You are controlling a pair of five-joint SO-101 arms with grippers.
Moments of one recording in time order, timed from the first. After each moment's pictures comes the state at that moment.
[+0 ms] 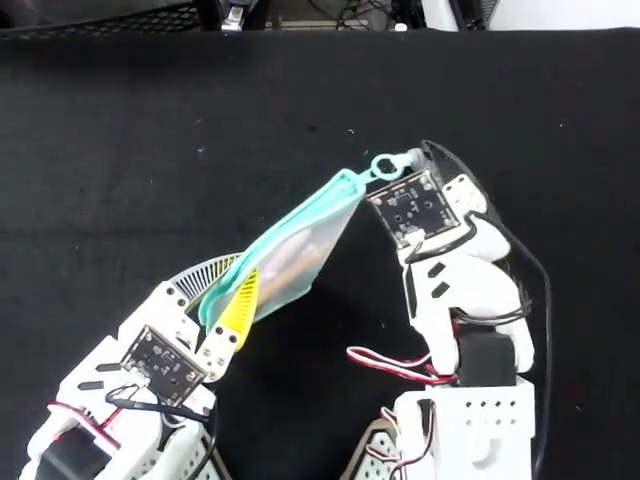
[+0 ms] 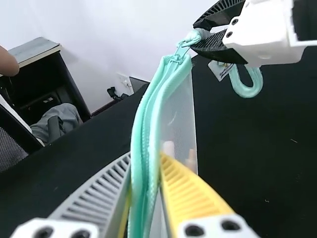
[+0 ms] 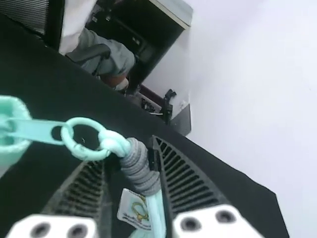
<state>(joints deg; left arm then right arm) 27.8 -104.0 61.6 64.3 -15.6 2.2 -68.4 56.8 33.5 35.6</state>
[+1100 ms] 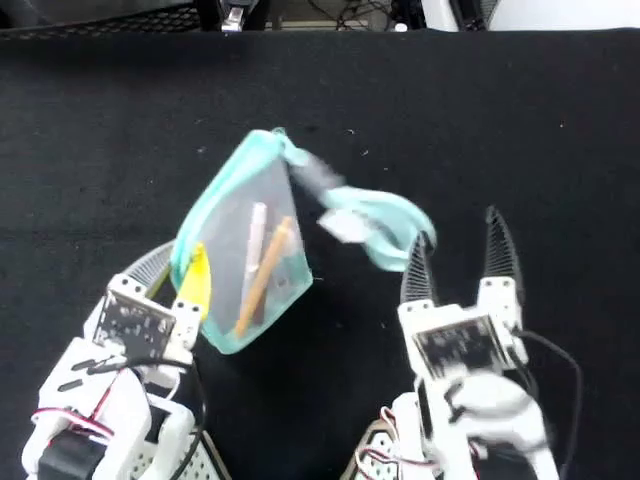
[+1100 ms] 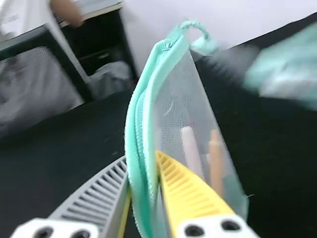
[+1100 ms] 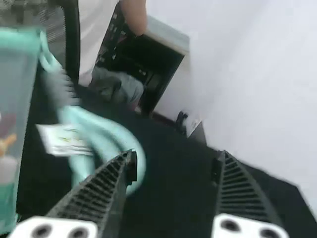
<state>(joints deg) 10.1 -104.0 62.7 66.4 -14.2 -2.5 -103.5 59.9 65.5 25.0</state>
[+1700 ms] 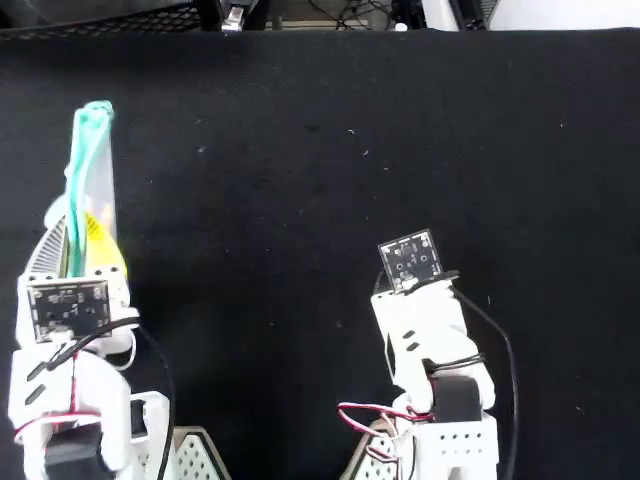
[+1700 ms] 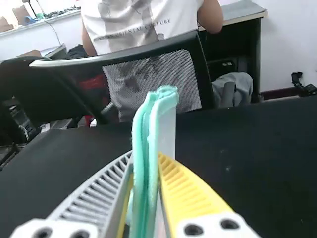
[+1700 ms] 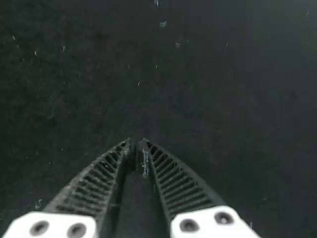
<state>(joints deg) -16.4 -103.9 65.9 52.5 -15.3 -2.3 -103.6 95.9 54.6 17.9</state>
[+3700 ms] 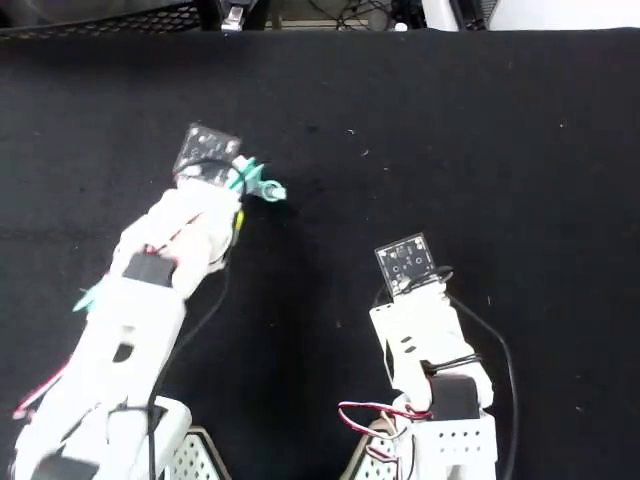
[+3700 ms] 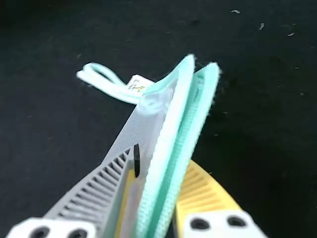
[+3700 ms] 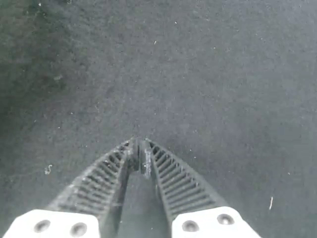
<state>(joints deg) 8.5 -34.9 52.9 32.0 -9.5 -2.4 -103.6 96.4 61.1 17.7</state>
